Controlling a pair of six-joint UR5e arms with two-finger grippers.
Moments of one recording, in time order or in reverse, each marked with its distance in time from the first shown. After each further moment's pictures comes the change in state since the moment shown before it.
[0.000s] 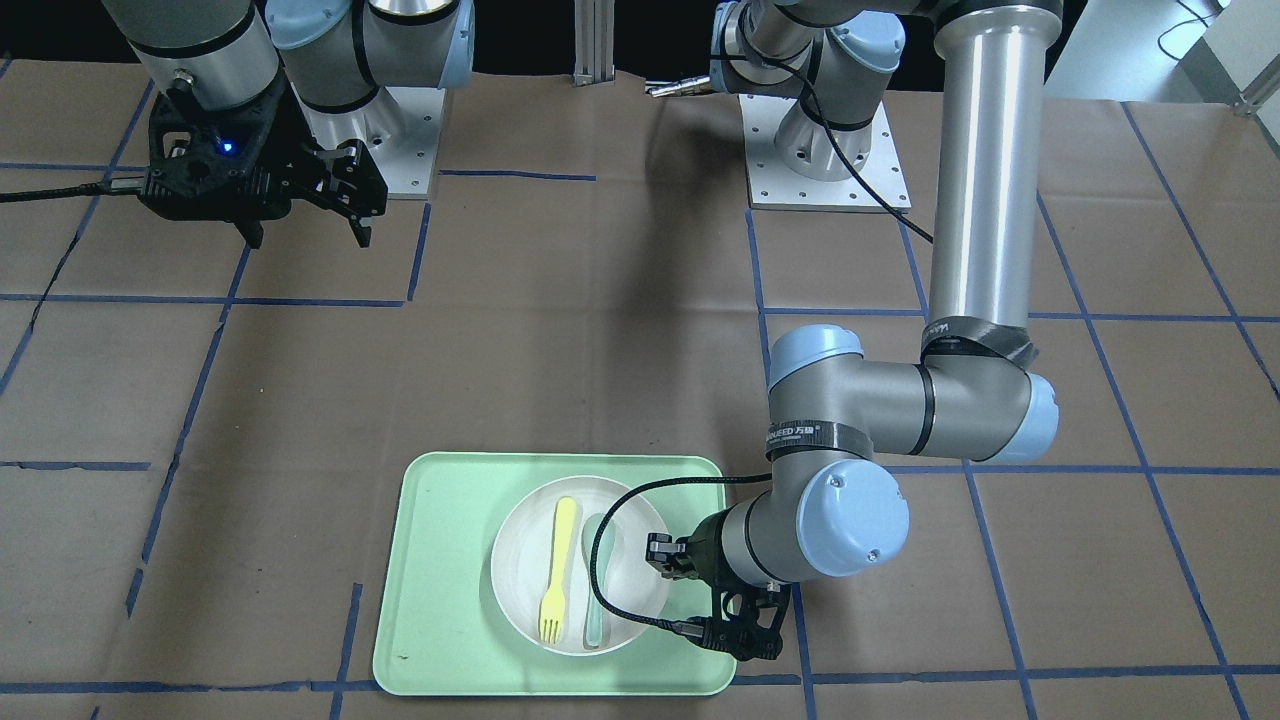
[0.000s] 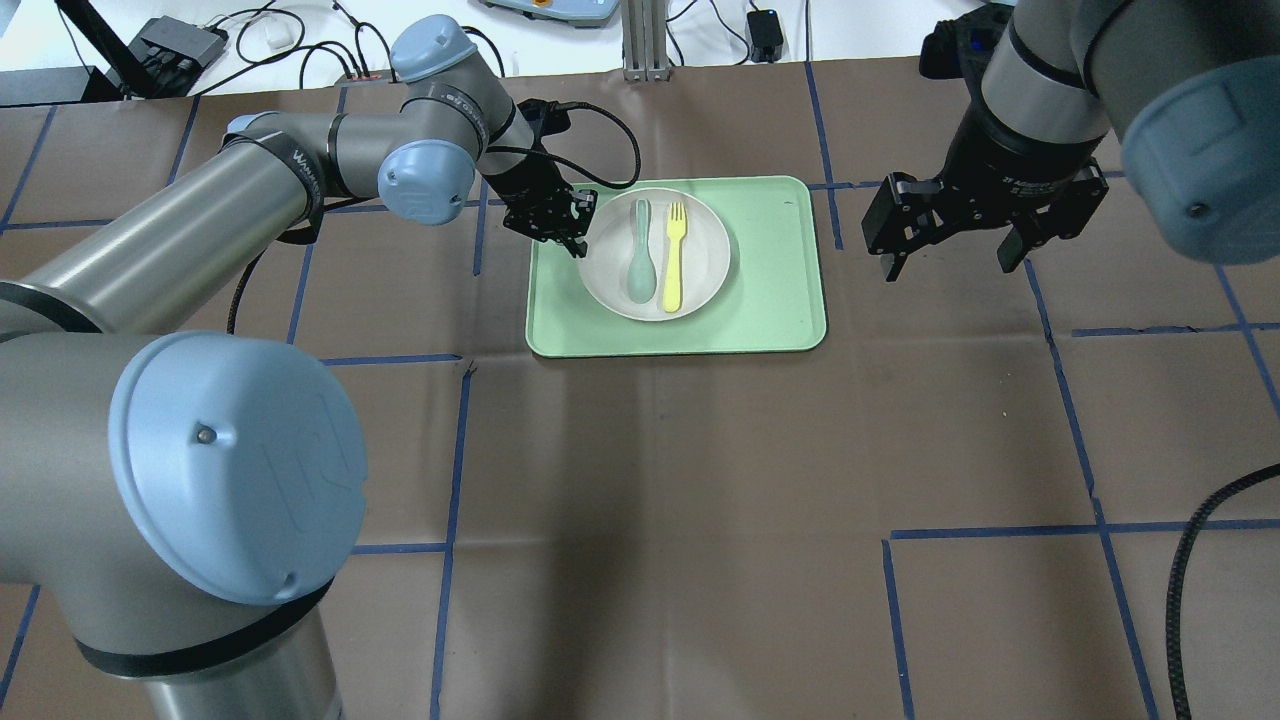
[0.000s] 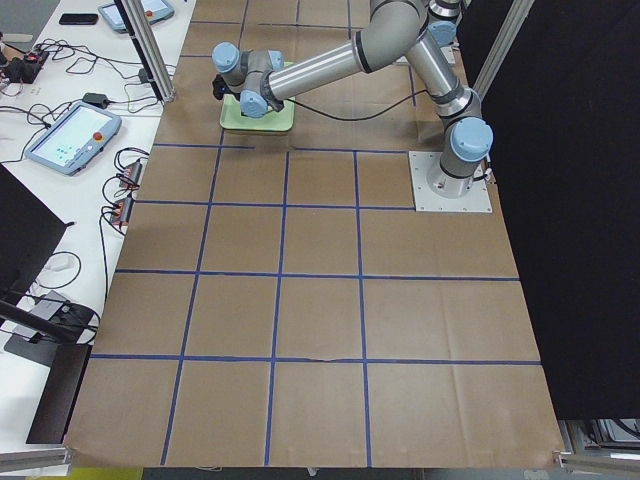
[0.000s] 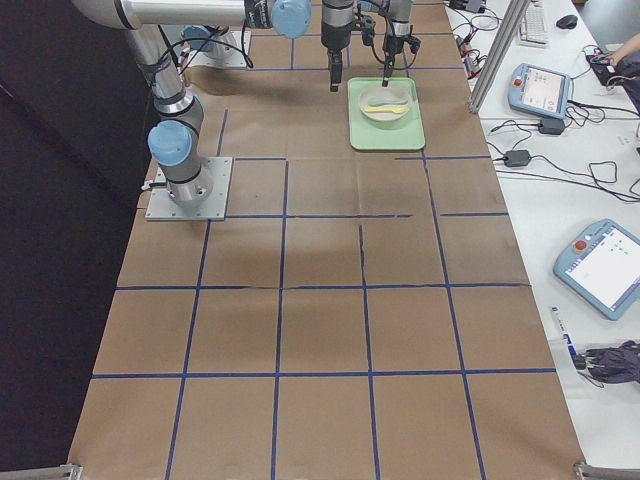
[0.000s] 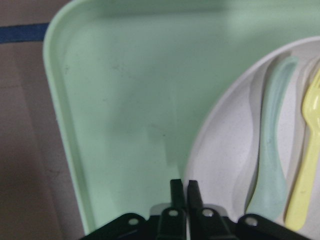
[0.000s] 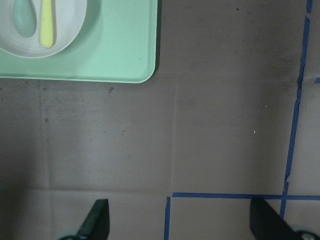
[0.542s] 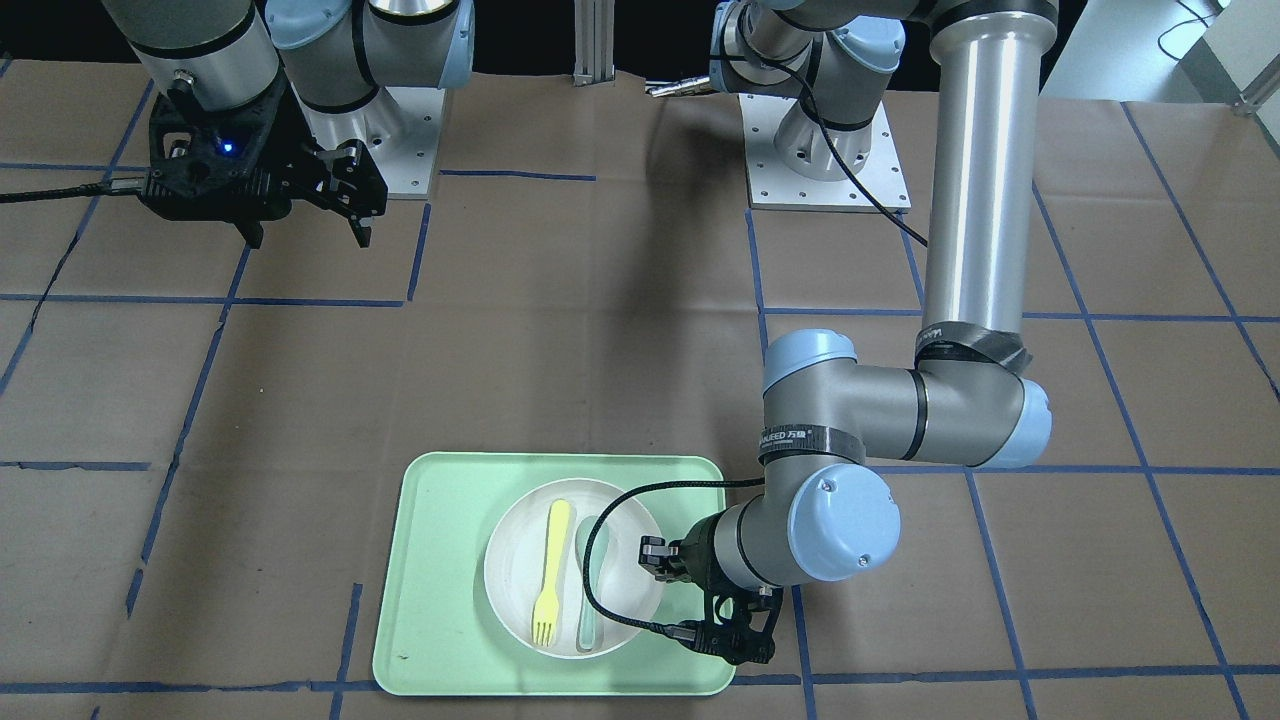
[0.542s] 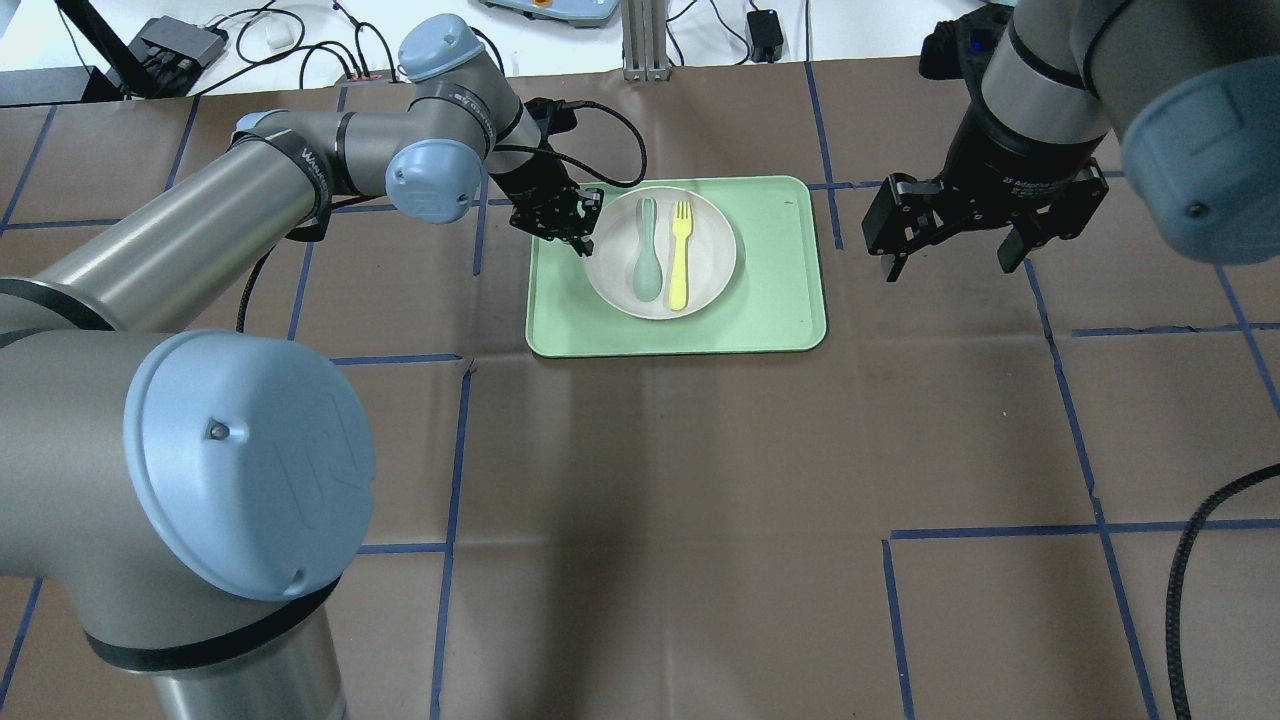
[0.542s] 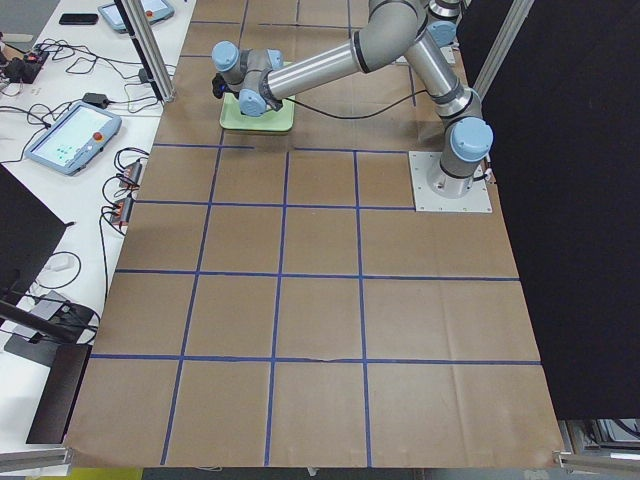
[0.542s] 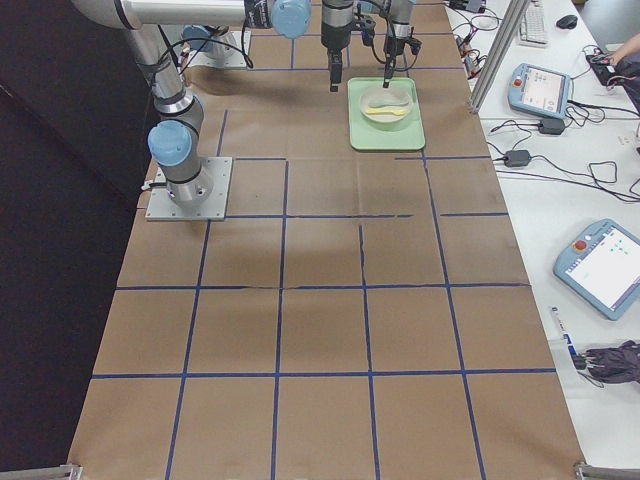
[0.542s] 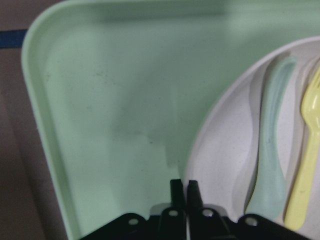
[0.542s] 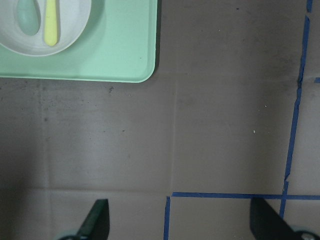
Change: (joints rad) left arm -0.005 -0.010 0.011 0.000 -0.003 -0.005; right arm 0.000 0.000 0.001 0.000 -0.001 0.000
